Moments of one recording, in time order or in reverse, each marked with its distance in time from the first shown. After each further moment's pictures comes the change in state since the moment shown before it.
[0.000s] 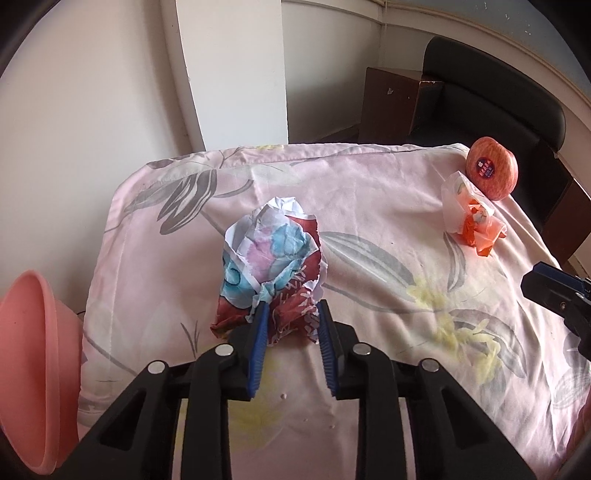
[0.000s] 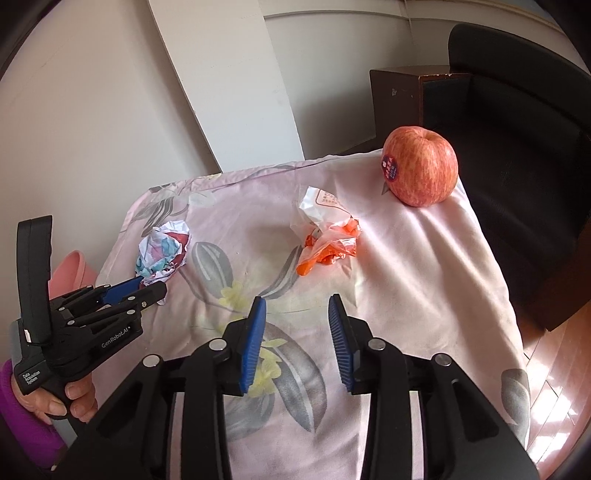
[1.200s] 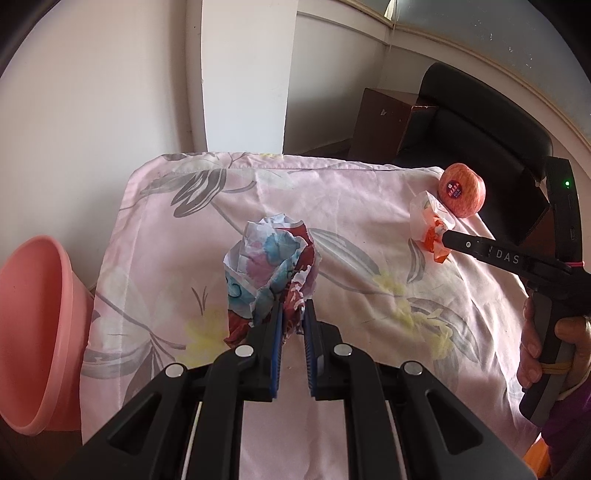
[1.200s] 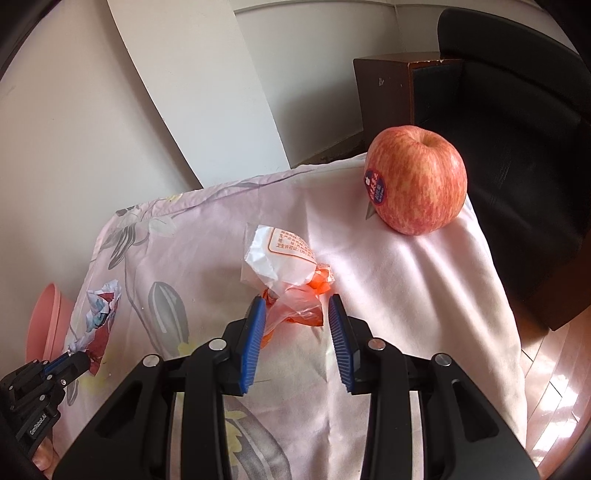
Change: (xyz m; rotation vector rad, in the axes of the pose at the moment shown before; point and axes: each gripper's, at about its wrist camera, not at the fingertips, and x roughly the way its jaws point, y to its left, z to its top) left arm -0.050 0.011 -0.019 -0.095 -0.035 -0.092; right arm 0.048 -0.028 0.039 0.058 0.031 -0.013
